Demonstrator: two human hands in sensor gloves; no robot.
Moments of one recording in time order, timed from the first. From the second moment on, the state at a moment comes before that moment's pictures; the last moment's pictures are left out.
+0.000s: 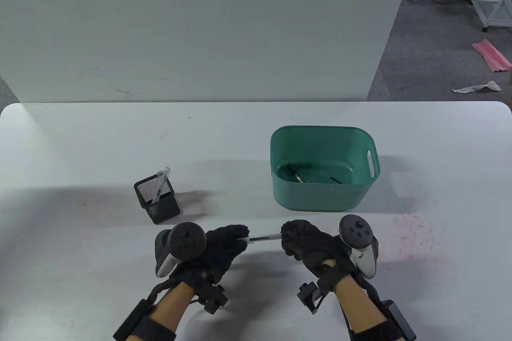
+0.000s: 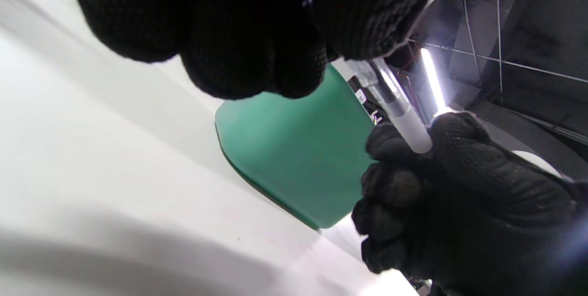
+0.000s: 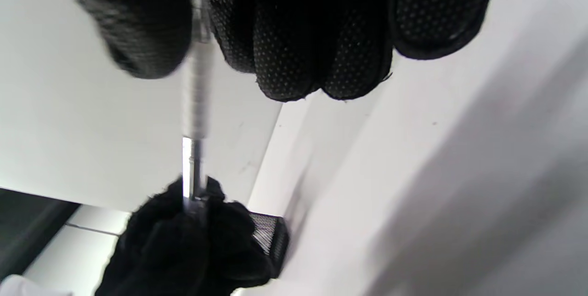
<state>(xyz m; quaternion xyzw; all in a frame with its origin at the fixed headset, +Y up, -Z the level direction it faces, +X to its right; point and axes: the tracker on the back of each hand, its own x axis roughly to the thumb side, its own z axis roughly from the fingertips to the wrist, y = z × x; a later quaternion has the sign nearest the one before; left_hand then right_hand) -0.161 -0.714 -0.303 -0.03 -0.20 0.41 0.89 0.140 -0.735 -0.309 0.07 0.14 0.79 0.59</state>
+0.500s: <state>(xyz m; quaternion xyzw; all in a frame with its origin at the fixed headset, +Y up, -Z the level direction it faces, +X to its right) -0.167 -0.723 -0.309 -0.05 -0.18 0.42 0.89 0.142 -0.736 -0.311 0.08 0.14 0.80 0.57</state>
